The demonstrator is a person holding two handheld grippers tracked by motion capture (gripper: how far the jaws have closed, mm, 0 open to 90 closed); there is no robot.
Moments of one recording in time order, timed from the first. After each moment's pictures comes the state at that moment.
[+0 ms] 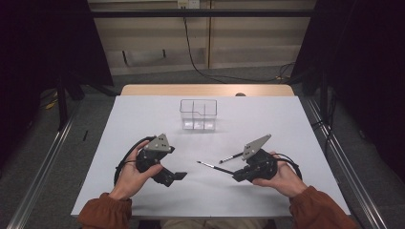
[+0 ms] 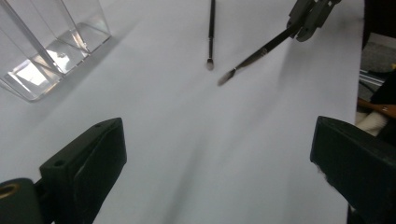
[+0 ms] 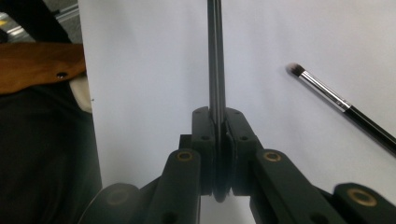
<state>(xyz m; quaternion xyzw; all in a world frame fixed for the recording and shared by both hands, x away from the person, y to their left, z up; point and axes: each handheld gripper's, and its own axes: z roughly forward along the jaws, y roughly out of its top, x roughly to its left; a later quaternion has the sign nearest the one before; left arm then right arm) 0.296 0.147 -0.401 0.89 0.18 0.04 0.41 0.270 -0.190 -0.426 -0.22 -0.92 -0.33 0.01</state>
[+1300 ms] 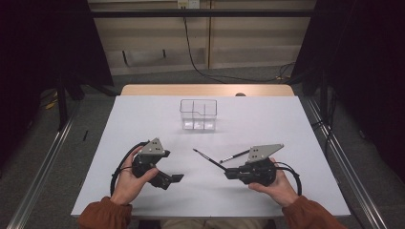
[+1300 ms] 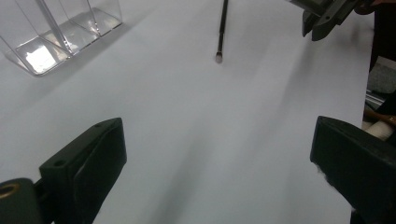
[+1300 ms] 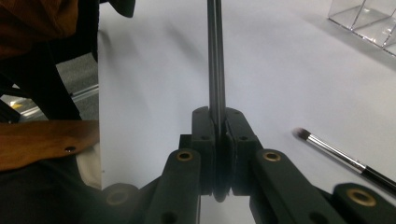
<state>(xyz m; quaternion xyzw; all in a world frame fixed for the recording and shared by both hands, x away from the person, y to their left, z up) 0.290 0.159 -0.416 0.88 0.22 0.04 0.43 0.255 -0.190 -0.441 -0.24 -0.84 -0.48 -0.02</state>
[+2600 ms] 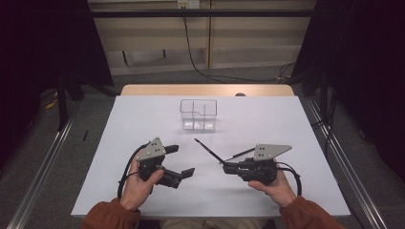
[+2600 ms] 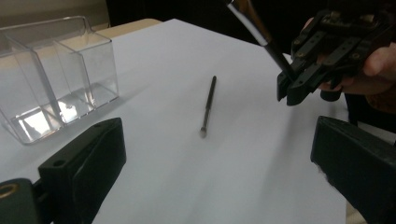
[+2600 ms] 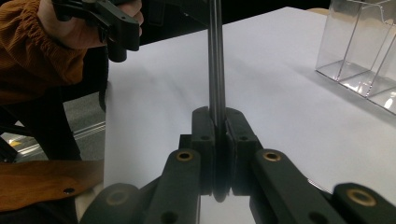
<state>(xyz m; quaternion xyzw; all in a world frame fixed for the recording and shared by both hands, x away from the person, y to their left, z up) 0.275 0.138 -0.413 0.80 0.22 0.07 0.56 0.253 -0.192 -0.436 -0.23 -0.79 -0.56 -0.05</state>
